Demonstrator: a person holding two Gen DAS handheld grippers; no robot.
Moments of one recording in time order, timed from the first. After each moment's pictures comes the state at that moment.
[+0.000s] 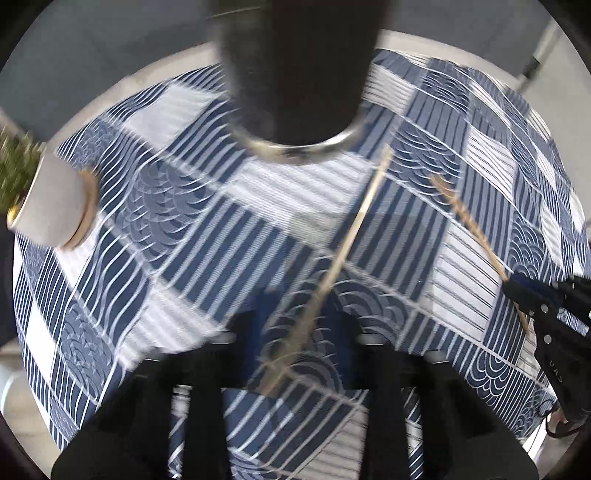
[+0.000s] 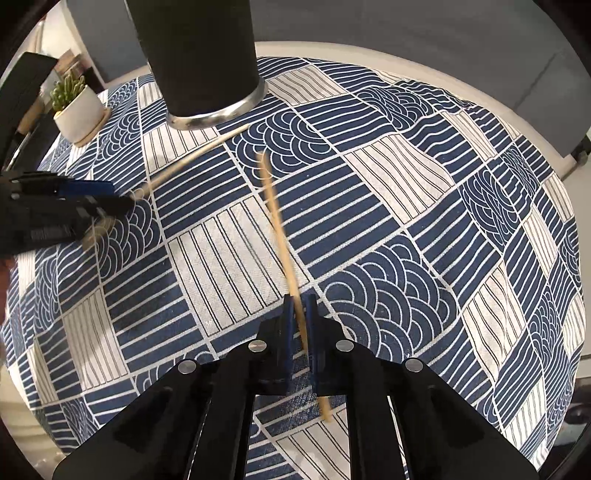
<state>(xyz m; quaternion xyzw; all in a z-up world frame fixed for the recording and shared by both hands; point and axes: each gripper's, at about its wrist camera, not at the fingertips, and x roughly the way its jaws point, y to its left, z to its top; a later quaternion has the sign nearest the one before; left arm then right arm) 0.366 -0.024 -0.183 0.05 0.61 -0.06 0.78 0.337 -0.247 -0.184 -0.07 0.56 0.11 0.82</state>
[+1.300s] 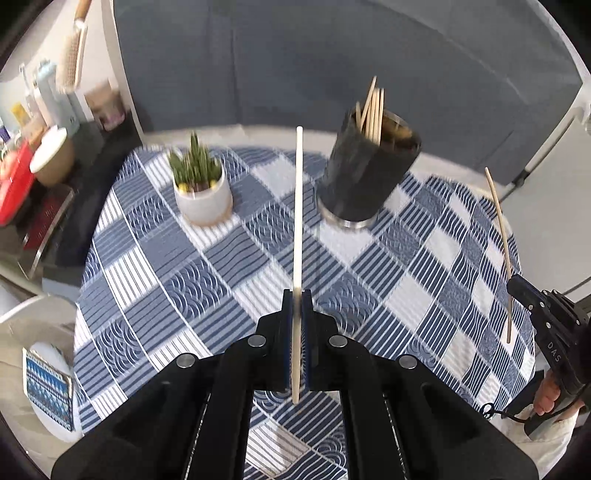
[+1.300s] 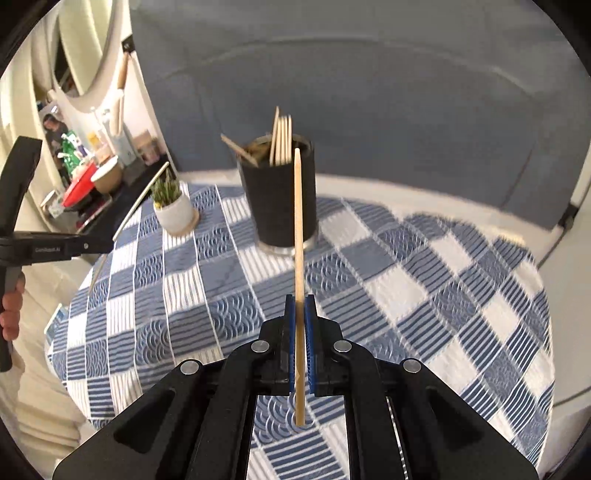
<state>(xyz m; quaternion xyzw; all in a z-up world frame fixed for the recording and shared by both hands) 0.276 0.056 -0.013 -0.07 0.51 -0.01 0.86 0.298 -0.233 -0.012 -0.05 0.39 0.19 0.90</state>
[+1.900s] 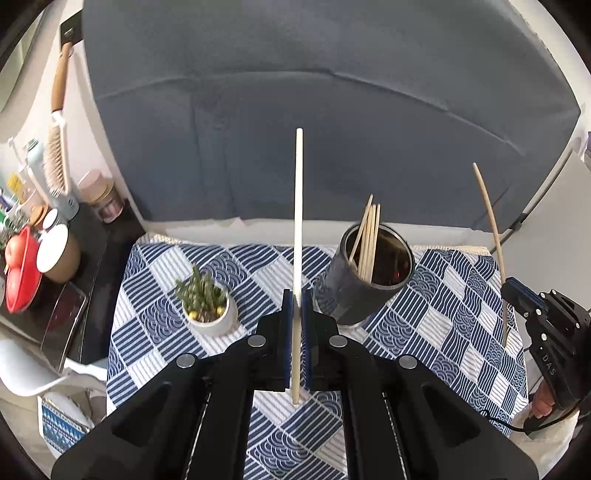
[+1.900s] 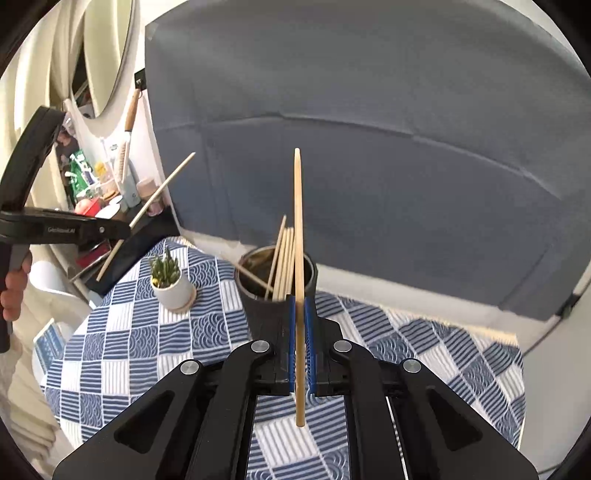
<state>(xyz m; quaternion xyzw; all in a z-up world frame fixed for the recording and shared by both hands) 0.369 0.057 0.067 -0.05 0.45 -0.01 0.89 0.384 -0.199 0.059 -0.09 0.32 0.22 0.92</state>
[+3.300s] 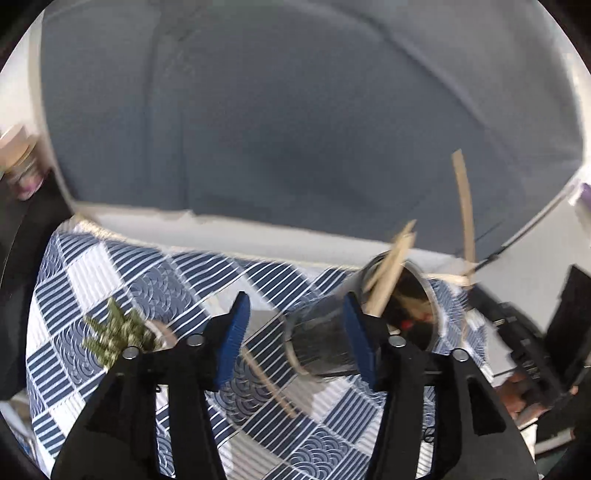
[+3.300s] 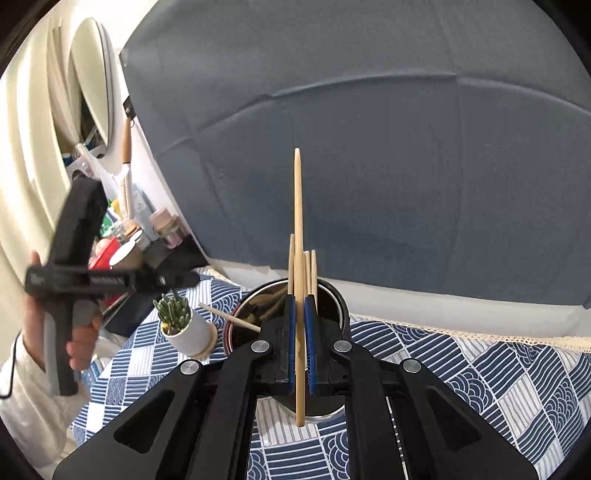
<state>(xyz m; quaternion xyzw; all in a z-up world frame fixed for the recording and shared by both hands) 0.462 0.080 -0.026 -0.16 0.47 -0.07 0.87 0.479 -0.183 0.000 0.03 0.32 0.31 0.90</state>
